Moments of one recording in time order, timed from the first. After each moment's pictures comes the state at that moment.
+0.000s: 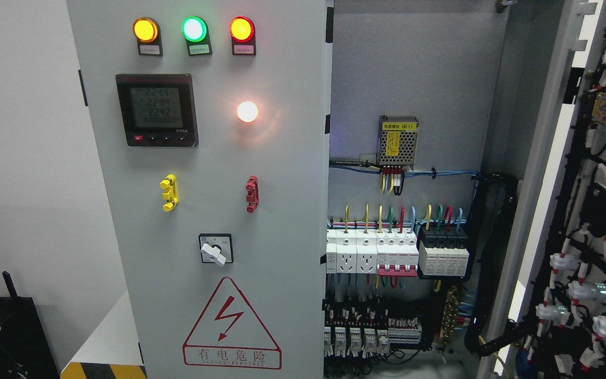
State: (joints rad) left arm -0.04 -0.05 -0.04 0.00 0.09 -0.03 -0.15; right arm 0.24 0.06 0.29 -1.75 -0.23 -0.04 -0.10
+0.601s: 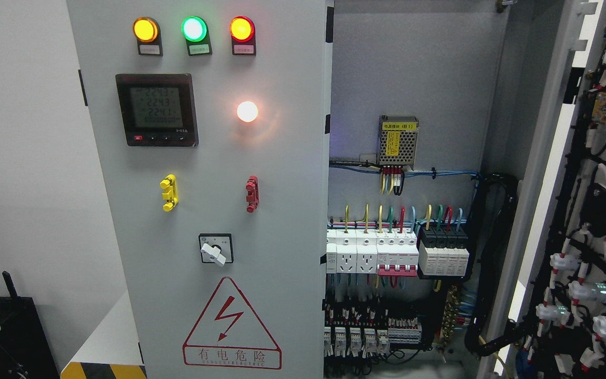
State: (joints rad) left arm -0.04 -0.05 -0.04 0.00 0.09 -0.03 -0.15; right arm 0.13 0.07 0.27 -1.70 -0.24 -0.03 -0.10
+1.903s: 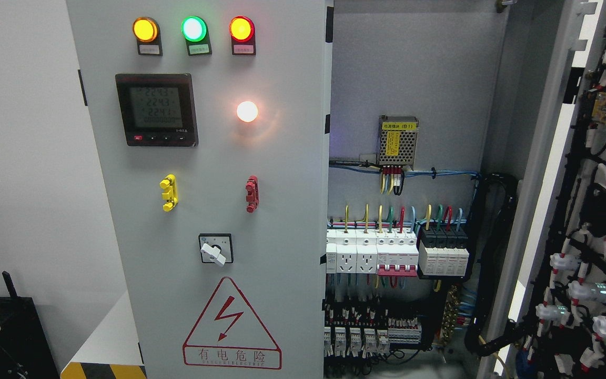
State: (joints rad) left arm -0.04 -0.05 -0.04 0.00 0.09 -0.03 -0.15; right arm -0.02 0.01 0.27 -1.59 -0.25 -0.04 -0.10
